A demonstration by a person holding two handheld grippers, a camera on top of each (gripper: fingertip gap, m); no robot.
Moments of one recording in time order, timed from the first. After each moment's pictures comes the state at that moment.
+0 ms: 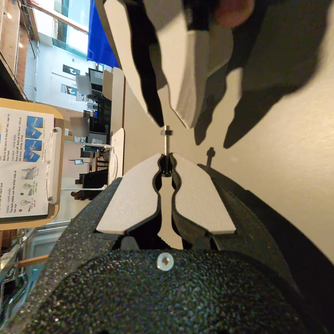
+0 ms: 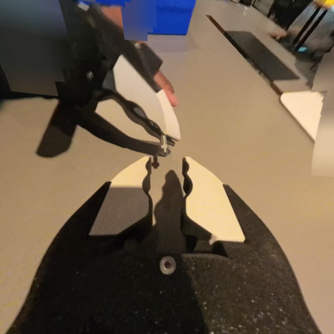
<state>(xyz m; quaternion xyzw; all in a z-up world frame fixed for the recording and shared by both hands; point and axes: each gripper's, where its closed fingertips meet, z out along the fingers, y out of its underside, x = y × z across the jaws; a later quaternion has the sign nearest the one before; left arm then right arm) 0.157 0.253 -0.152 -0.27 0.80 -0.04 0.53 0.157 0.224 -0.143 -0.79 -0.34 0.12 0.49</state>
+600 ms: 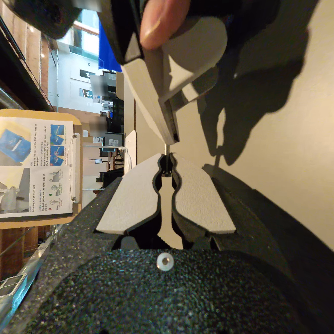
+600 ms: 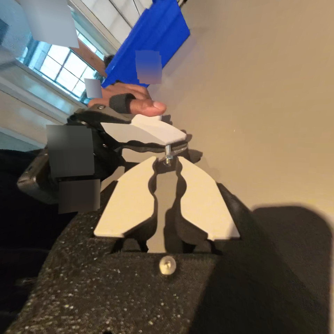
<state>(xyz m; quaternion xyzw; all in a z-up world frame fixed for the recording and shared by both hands) 0.162 0.248 -0.144 -0.25 0.79 0.00 0.56 0.146 0.223 -0.136 -0.80 -0.08 0.43 0.40</state>
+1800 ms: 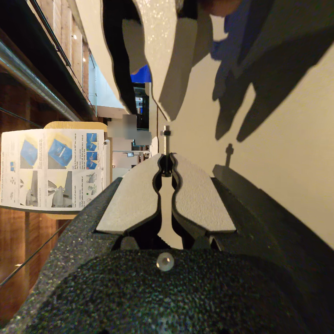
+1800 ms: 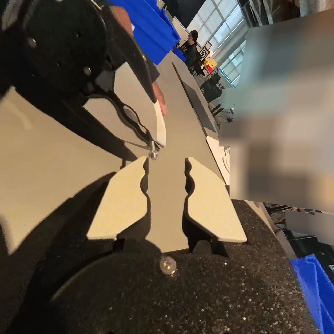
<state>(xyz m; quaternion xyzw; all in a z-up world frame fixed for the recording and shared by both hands) 0.187 0.229 -0.134 -0.22 0.75 0.07 0.62 0.195 0.198 -0.113 -0.67 -0.43 -0.09 0.60</state>
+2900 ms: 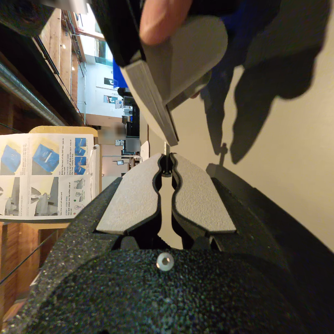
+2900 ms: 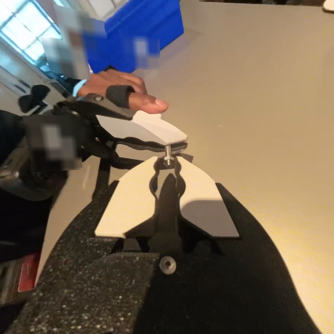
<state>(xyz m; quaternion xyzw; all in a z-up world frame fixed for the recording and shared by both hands) 0.180 0.227 -0.141 -0.21 0.77 0.04 0.60 0.164 0.200 -0.138 -0.82 -0.15 0.34 0.44</state>
